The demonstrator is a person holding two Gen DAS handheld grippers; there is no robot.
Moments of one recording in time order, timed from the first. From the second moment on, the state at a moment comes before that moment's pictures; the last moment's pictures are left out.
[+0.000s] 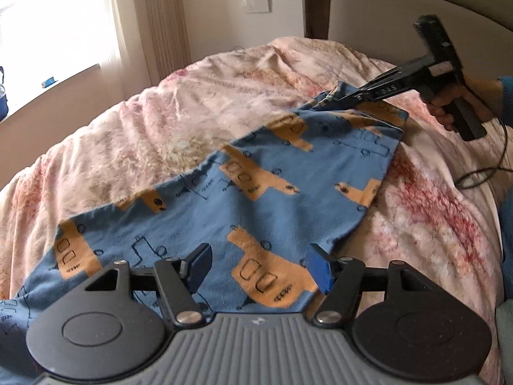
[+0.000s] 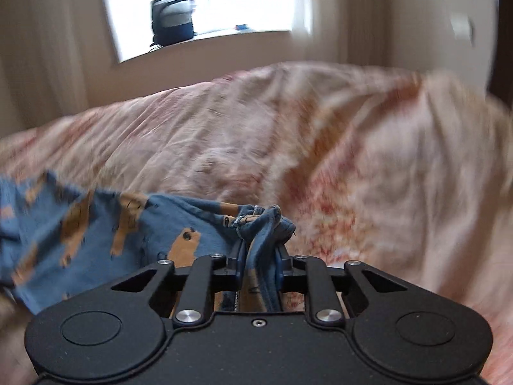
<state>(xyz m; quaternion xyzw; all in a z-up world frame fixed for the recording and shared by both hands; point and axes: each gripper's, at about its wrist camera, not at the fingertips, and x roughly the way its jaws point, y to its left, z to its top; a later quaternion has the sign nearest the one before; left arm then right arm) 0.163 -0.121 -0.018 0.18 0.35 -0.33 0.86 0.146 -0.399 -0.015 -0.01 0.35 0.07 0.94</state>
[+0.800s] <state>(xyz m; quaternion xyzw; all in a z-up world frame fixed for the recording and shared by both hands) 0.251 -0.029 0.011 0.17 0.37 -0.17 0.90 0.175 -0.378 0.004 -0.04 0.29 0.12 0.95</state>
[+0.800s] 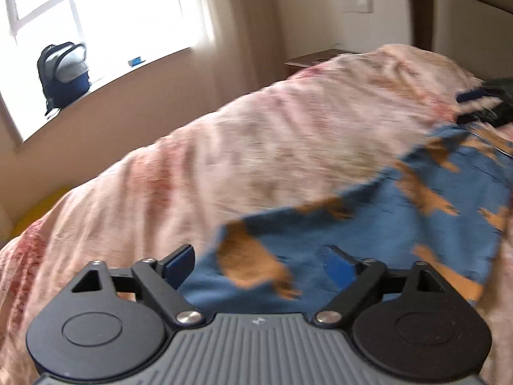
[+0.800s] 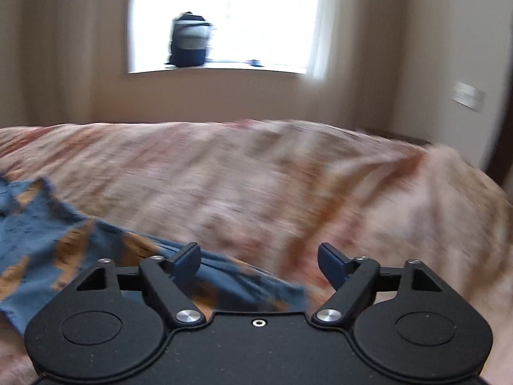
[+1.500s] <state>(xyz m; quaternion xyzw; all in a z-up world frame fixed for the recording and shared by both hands) 0.314 -0.019 -0.031 0.16 0.38 -0.17 0.89 0.252 -0.320 -0.014 -0.16 0.38 0.19 0.89</state>
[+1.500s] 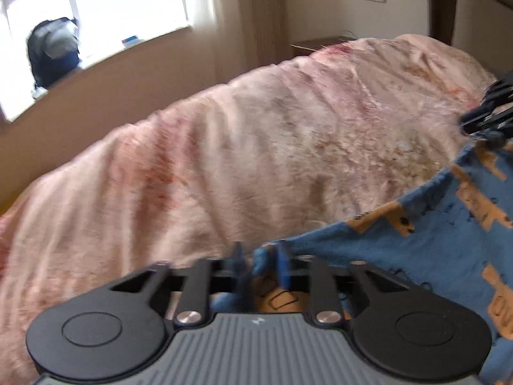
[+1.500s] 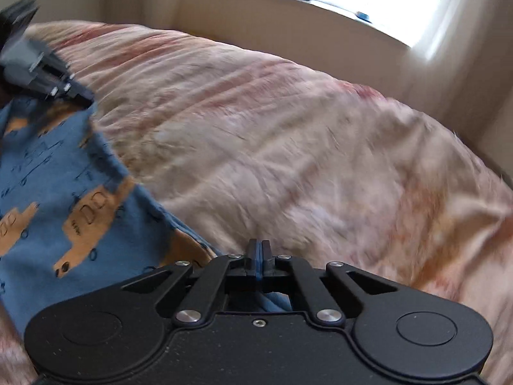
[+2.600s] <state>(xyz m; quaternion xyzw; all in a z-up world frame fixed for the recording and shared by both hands) 0.146 0.155 -0.024 -0.10 0.32 0.01 0.94 0.302 -0.077 0.028 -0.11 0.29 0.46 0.83</state>
